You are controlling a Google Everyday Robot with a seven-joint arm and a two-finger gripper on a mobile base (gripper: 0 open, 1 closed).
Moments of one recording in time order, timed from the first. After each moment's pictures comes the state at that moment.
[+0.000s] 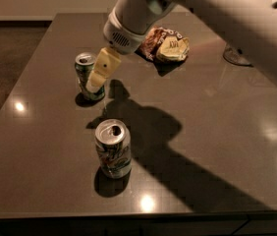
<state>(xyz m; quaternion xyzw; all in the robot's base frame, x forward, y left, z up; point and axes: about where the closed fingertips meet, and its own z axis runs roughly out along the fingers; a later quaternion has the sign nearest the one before) 0.586 0.065 0.930 -0.58 0.76 0.13 0.26</state>
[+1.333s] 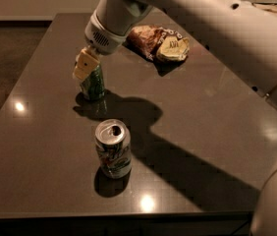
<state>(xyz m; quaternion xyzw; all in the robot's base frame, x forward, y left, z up) 0.601 0.114 0.919 -0.58 0.76 0.18 0.25</state>
